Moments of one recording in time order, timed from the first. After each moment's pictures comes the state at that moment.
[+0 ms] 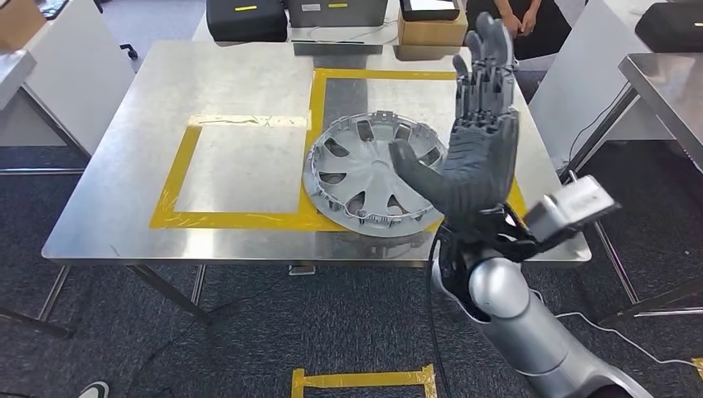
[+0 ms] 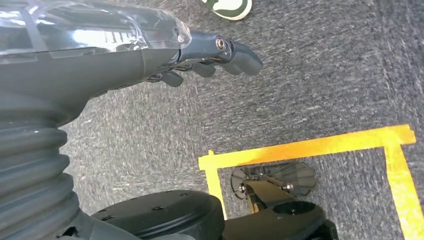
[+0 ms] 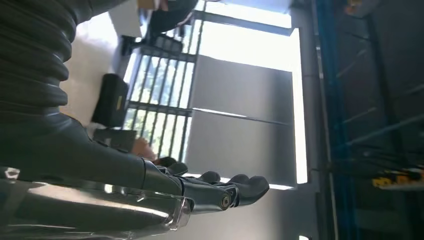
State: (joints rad) left arm -0.10 -0.02 -0.95 -0.21 0.52 0.51 -0.12; right arm -0.54 -0.22 0.62 -1.87 -0.19 -0.57 -0.23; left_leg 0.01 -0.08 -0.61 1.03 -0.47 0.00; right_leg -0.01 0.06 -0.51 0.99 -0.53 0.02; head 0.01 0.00
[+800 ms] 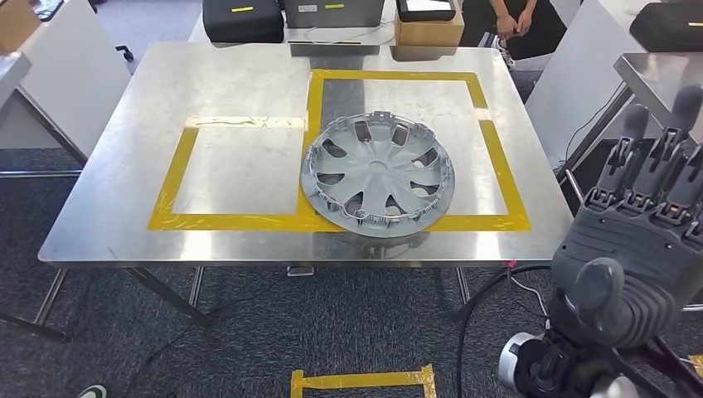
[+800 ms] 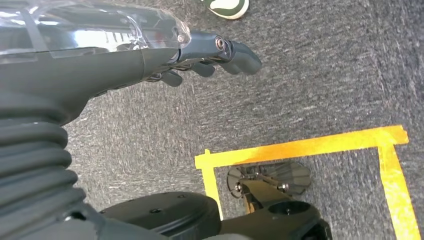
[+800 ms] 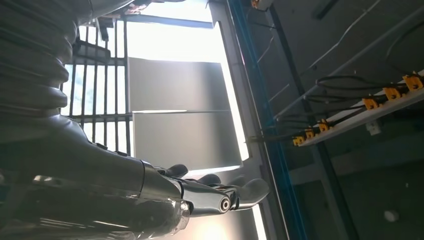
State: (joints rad) left arm -0.09 -0.01 -0.95 -0.21 0.54 0.49 -0.15; right arm -0.22 -0.31 0.52 -2.37 -0.20 -0.59 -0.31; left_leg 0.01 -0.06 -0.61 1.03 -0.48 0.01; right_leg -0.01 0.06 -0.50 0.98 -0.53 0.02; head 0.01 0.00
